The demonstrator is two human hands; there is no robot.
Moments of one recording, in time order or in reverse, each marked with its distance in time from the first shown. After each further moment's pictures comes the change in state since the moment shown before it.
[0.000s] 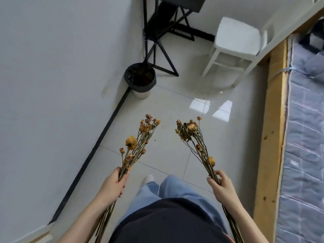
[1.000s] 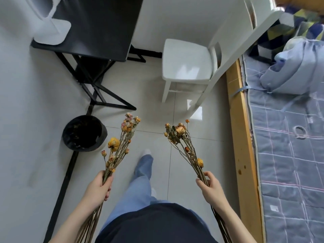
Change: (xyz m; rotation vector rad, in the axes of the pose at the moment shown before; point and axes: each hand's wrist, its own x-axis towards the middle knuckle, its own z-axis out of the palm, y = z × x) left_hand 0.329 0.348 0.072 0.021 -0.117 0.070; right_hand 0.333 -0.104 -0.210 0.126 0.149 0.137
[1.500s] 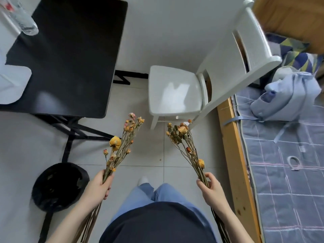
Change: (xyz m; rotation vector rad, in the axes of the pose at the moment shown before) left_hand 0.219 0.213 -0.016 0.114 -0.072 0.090; right_hand 0.198 -0.159 -0.062 0.055 0.105 0.015
